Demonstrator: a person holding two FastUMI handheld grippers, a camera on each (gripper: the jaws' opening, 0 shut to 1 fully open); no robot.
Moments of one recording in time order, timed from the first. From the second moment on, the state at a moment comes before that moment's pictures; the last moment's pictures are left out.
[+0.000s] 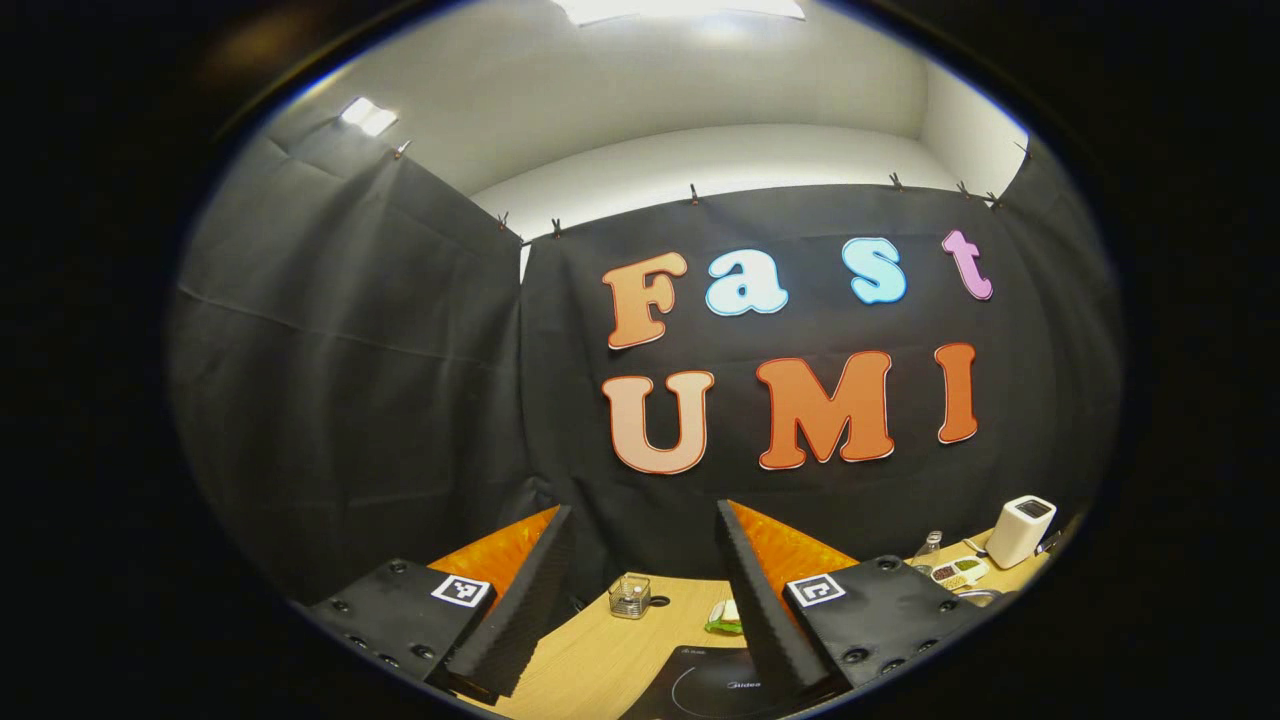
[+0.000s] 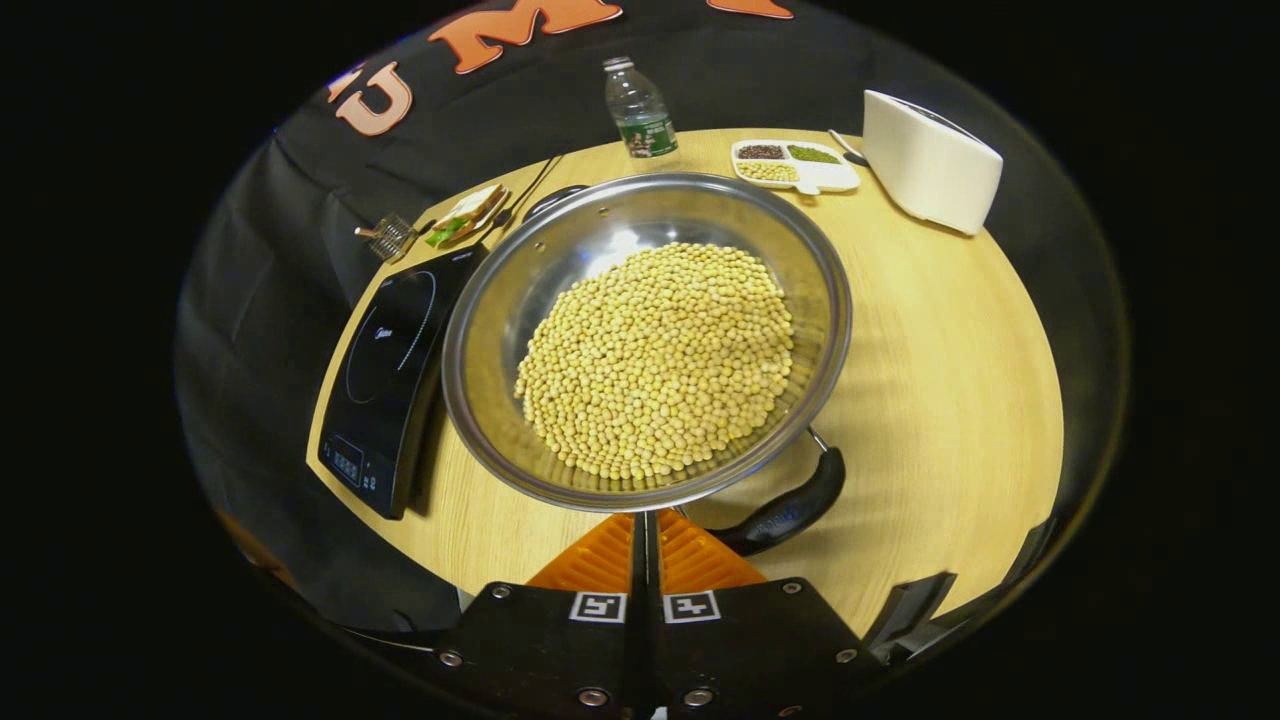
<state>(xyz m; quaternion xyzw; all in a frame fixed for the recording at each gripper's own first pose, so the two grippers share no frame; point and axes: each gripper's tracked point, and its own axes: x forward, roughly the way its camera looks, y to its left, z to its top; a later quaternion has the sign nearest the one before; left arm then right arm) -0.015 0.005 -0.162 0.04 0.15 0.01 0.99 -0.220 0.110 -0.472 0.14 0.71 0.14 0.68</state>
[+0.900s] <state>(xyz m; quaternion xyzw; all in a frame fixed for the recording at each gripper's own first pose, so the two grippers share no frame) -0.015 0.008 -0.172 0.04 0.16 0.02 0.99 -0.167 0.042 -0.513 0.08 0.71 0.09 0.69</state>
